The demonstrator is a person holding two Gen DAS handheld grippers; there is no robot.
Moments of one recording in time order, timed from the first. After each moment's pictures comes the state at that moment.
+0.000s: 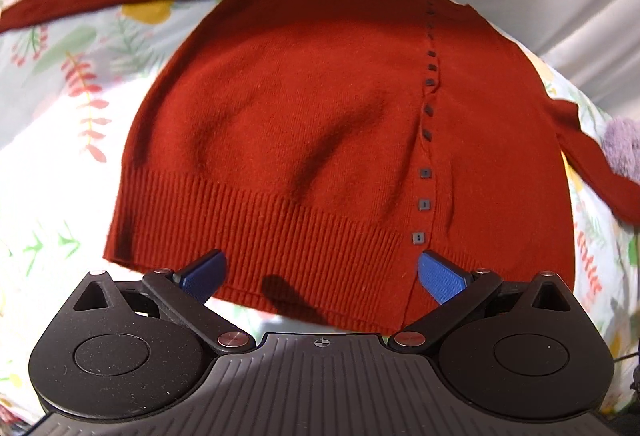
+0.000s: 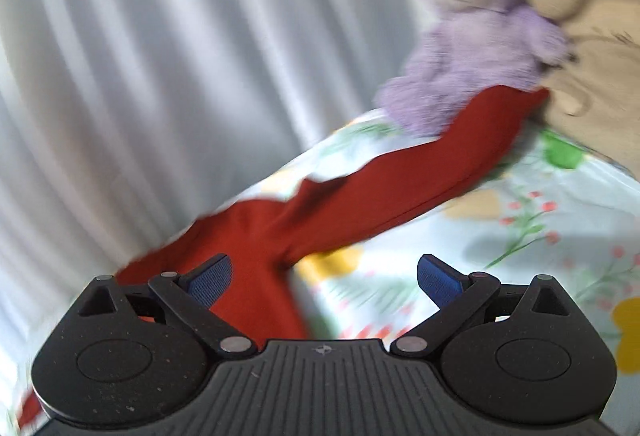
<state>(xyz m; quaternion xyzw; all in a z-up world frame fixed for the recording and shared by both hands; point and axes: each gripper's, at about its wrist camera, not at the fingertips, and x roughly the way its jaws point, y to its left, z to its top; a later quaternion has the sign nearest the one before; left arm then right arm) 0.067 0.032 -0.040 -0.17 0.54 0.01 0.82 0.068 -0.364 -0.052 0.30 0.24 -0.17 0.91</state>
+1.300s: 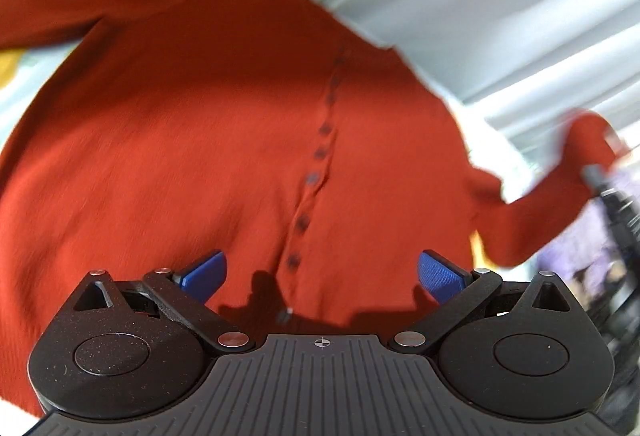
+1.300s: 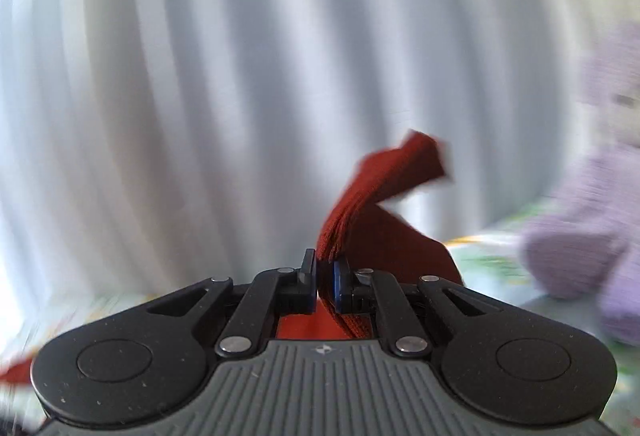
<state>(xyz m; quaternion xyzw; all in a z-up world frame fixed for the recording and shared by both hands) 0.195 0.001 -0.038 -0.27 0.51 -0.10 0.81 0.194 -0.335 -0.012 0.12 0.18 0.04 0.98</state>
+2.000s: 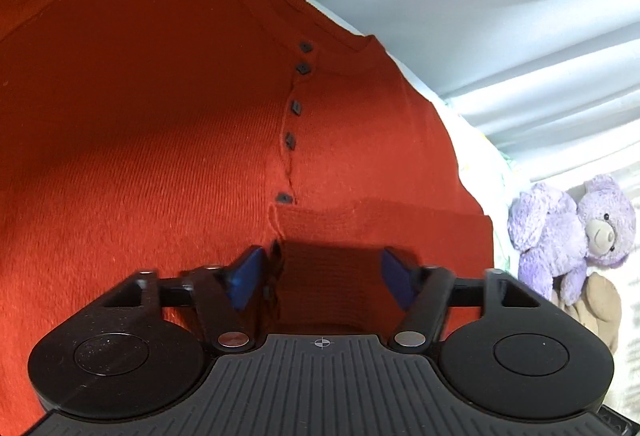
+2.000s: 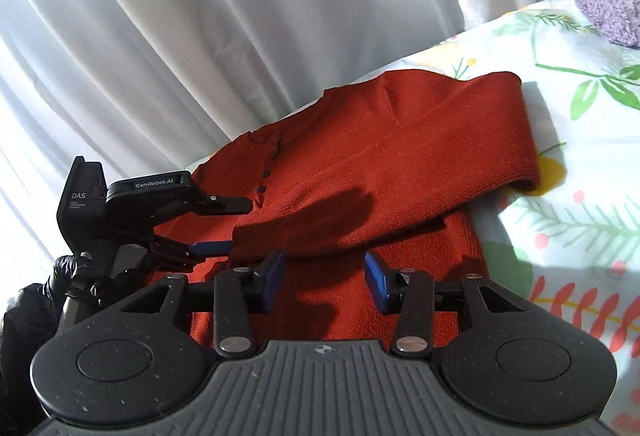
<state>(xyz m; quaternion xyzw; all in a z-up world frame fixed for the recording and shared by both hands) 0.308 -0.015 -0.093 -0.28 0.54 -0.18 0.77 0.128 -0.289 -0.100 0.26 0.36 0.09 0.89</state>
